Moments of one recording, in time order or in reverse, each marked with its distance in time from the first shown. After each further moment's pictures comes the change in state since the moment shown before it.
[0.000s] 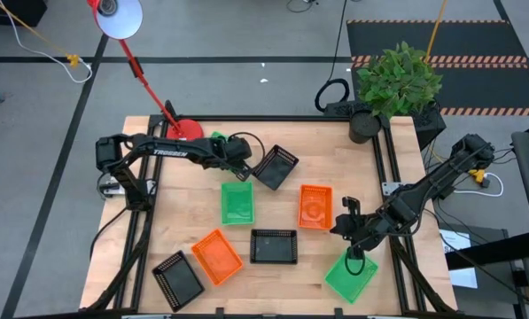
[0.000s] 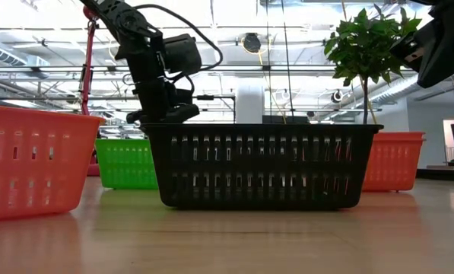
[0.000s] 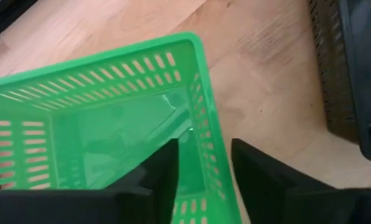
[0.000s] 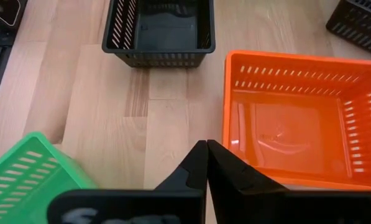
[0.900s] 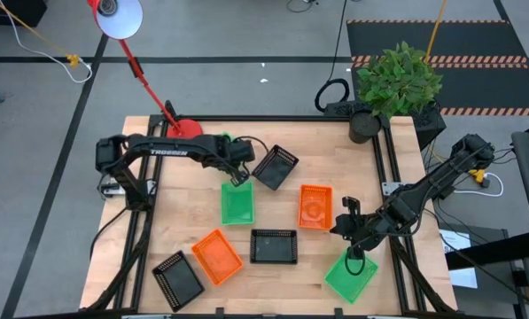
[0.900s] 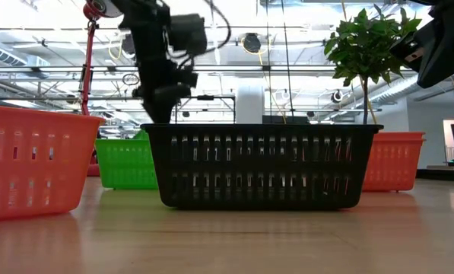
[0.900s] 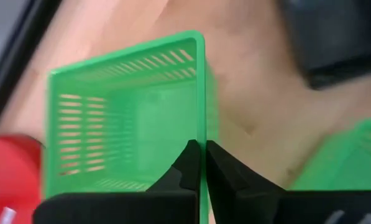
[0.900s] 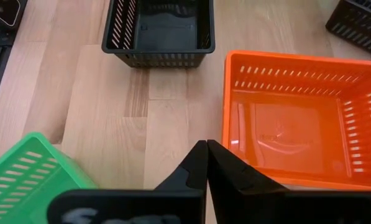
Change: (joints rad) left arm -0.081 -0.001 0.201 -0.355 -0.018 0.168; right arm 0.000 0.000 0.000 0.000 0.001 0.001
